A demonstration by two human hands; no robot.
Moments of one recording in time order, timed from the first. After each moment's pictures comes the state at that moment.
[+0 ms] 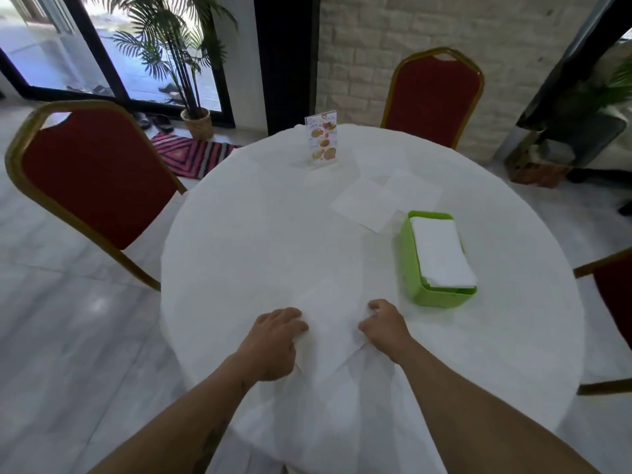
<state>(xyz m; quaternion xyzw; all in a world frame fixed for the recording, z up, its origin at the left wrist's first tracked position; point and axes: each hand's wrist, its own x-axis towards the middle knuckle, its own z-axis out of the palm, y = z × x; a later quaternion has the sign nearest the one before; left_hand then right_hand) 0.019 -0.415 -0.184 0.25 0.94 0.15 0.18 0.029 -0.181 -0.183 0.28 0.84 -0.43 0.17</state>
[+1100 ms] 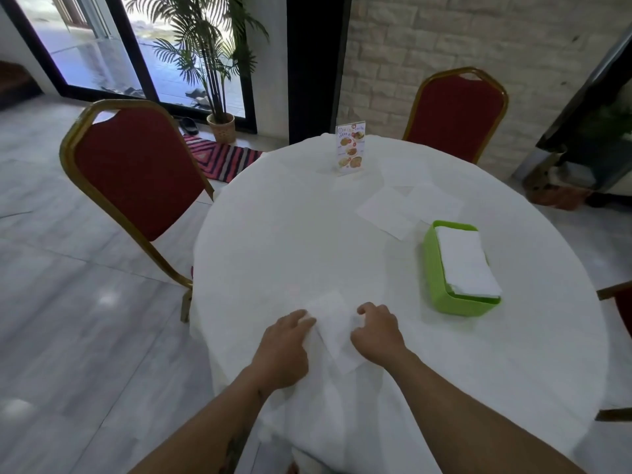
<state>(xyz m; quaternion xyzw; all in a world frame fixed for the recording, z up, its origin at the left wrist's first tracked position) 0.044 -0.441 -0.191 0.15 0.95 0.23 0.15 0.040 -0.244 -0.165 0.16 0.93 -0.28 0.18</state>
